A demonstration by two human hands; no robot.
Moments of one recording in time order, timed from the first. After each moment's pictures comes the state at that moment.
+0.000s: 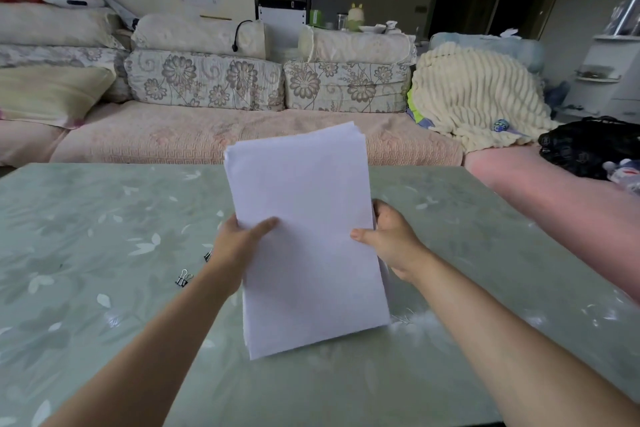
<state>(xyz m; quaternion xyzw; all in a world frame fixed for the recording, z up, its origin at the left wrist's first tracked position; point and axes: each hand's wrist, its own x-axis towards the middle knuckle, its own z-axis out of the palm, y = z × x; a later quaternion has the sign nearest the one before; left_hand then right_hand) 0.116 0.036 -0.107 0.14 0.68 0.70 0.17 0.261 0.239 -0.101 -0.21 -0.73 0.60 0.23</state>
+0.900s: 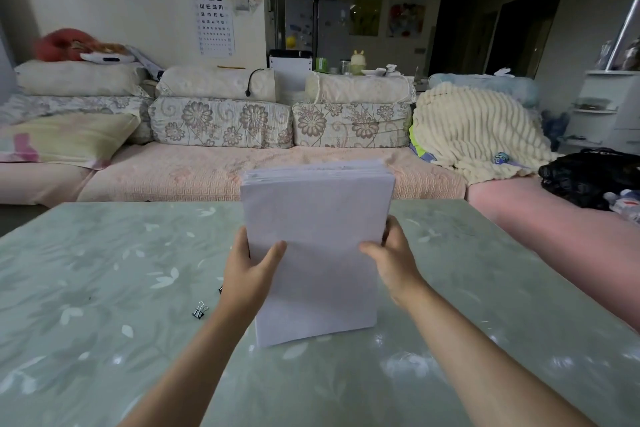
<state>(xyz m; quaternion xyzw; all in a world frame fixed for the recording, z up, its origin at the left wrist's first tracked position) 0.161 0.015 -0.071 0.29 0.64 0.71 -0.01 0.270 0.214 -0.069 -0.21 -0.69 0.60 0.33</state>
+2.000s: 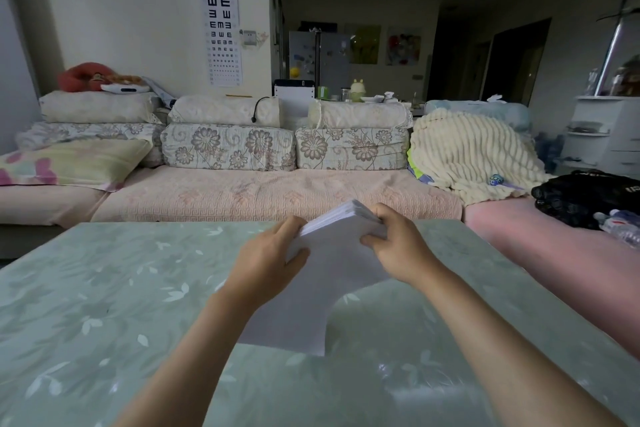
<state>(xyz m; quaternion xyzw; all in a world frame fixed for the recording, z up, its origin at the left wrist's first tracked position) 0.176 0.005 -0.009 0.52 0.75 0.31 -0.27 0.312 0.206 0.011 -0.13 -0.88 0.30 0.33</state>
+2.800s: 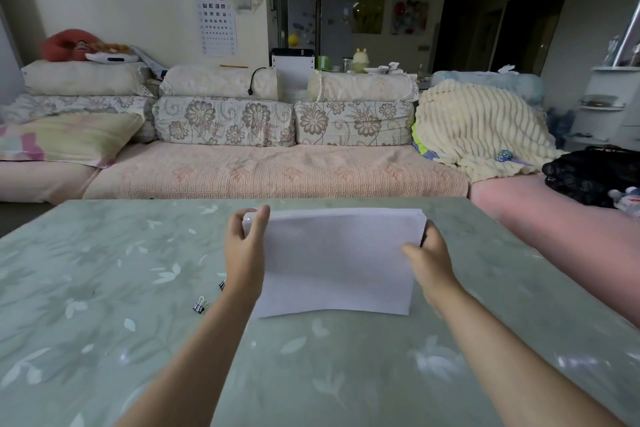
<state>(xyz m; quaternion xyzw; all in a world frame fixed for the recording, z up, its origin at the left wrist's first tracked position) 0.154 0.034 -0.055 0.16 0.61 0.78 0.01 0.308 0.255 -0.078 -0.29 -0.68 0.55 0.39</state>
